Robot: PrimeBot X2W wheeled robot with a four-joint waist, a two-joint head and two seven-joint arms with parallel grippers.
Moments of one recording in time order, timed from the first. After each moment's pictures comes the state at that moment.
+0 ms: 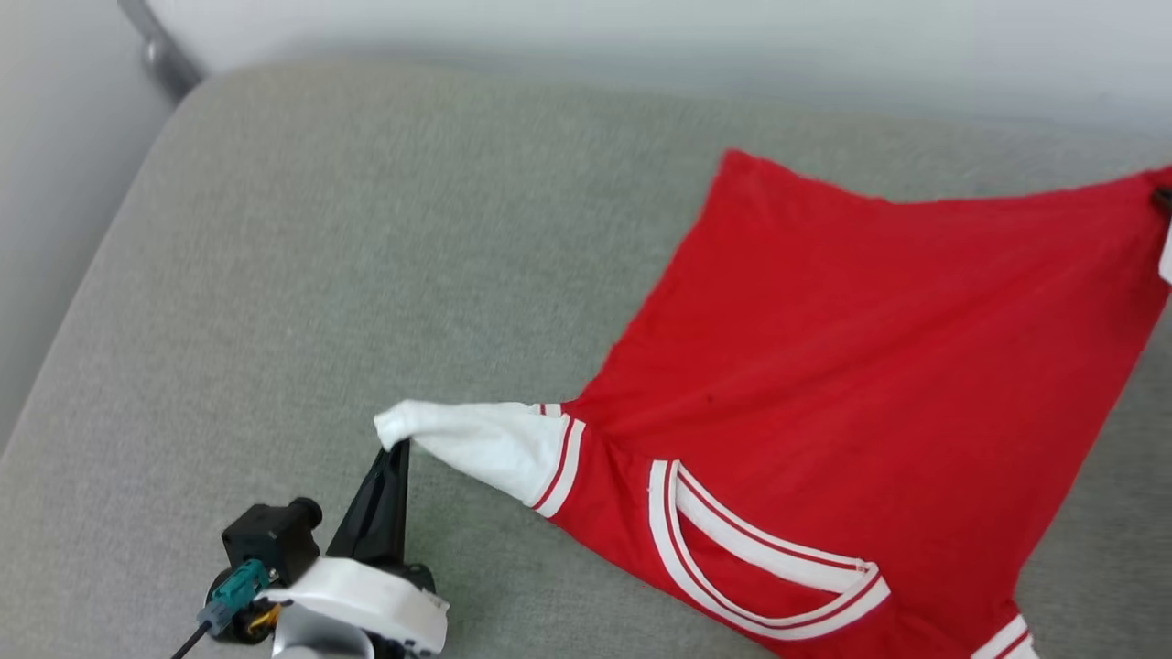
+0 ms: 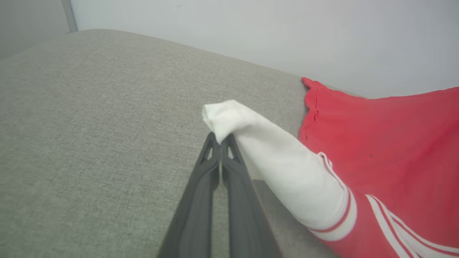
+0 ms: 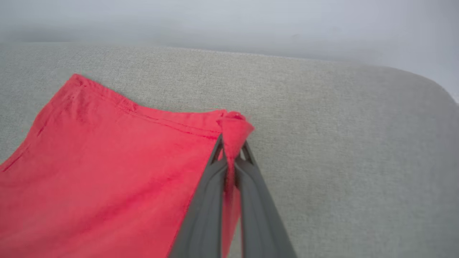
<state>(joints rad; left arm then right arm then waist) -0.10 0.21 -0.28 0.19 -0.54 0.01 -0.26 -0.87 -0.40 -0.08 0.68 0.28 0.13 0.71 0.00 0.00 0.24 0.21</state>
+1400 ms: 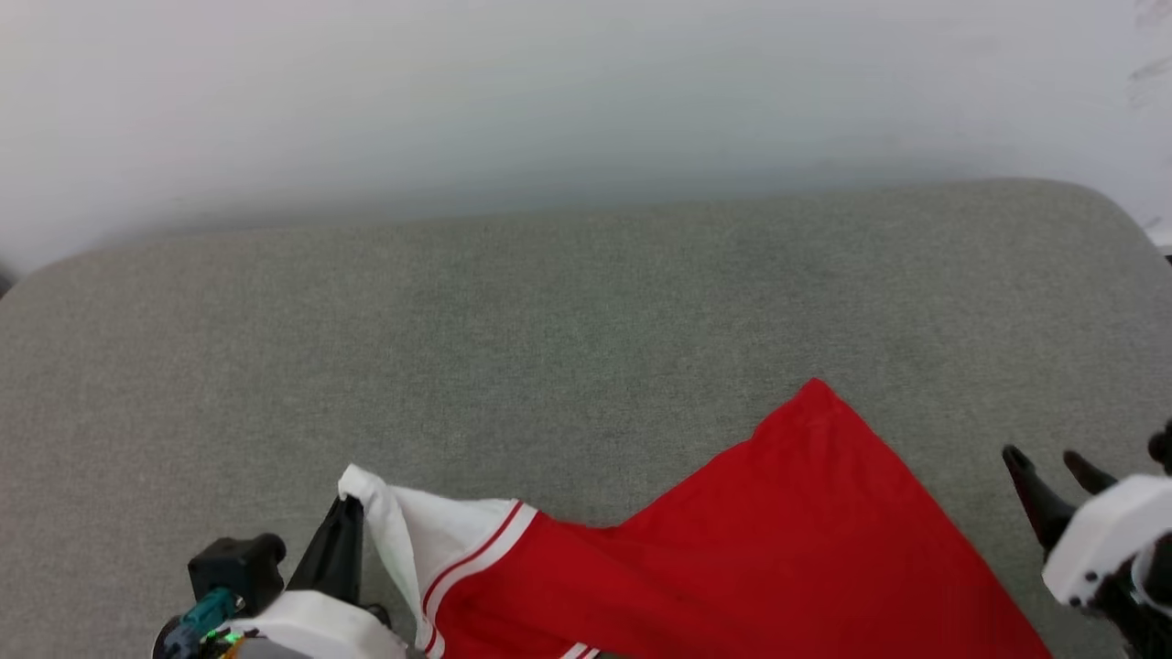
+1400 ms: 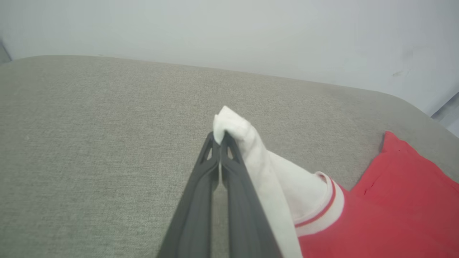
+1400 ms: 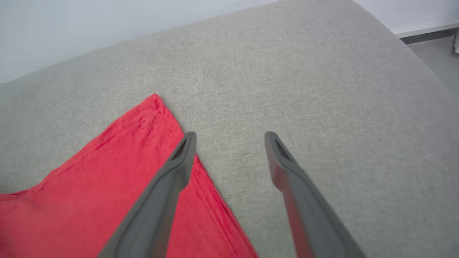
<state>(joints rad) 0.04 0.31 -0.27 0.11 -0.55 0.11 -0.15 -0.06 -0.30 -0.12 0.21 0.46 0.13 0.33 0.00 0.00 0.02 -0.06</state>
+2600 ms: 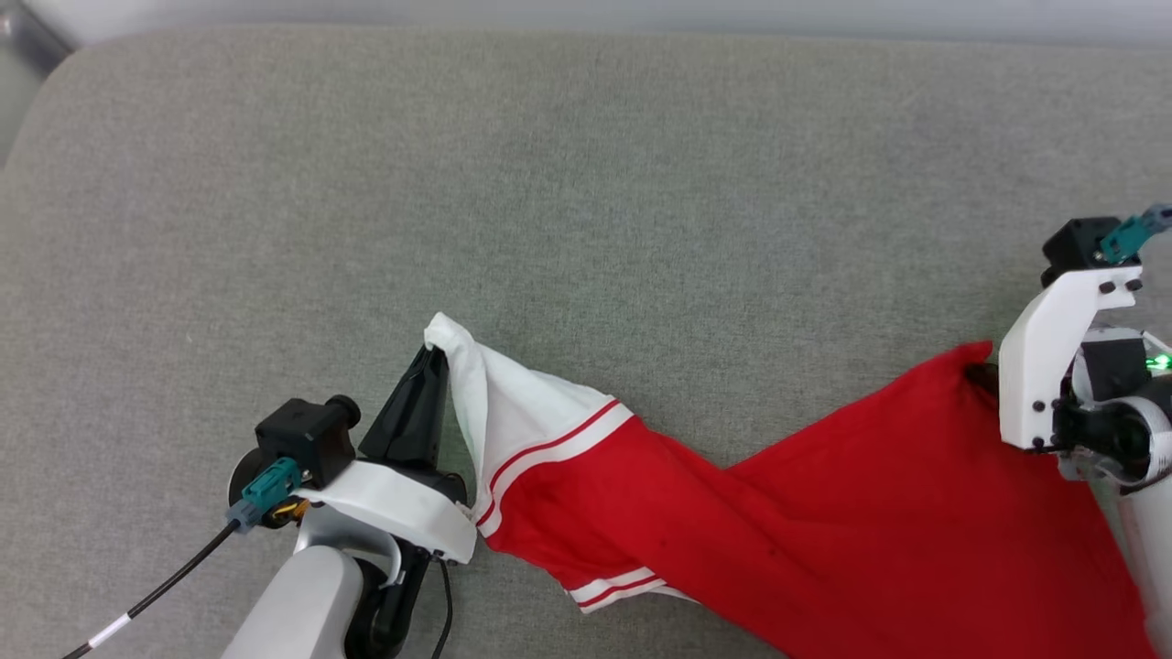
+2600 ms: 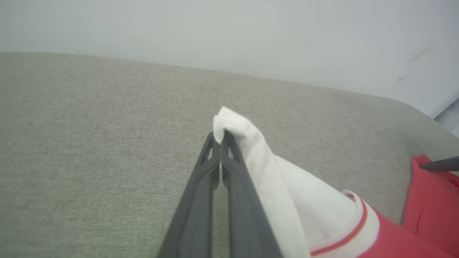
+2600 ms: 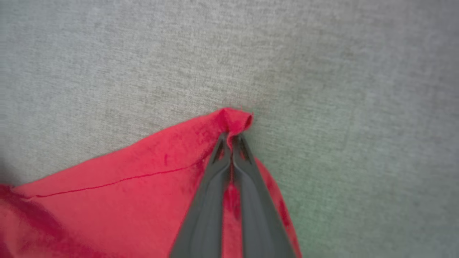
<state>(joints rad) -0.28 0.24 -0.36 0.21 -0.52 0.00 -0.22 -0.54 -0.33 0.07 0.37 0.45 0.13 0.95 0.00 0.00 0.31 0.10</state>
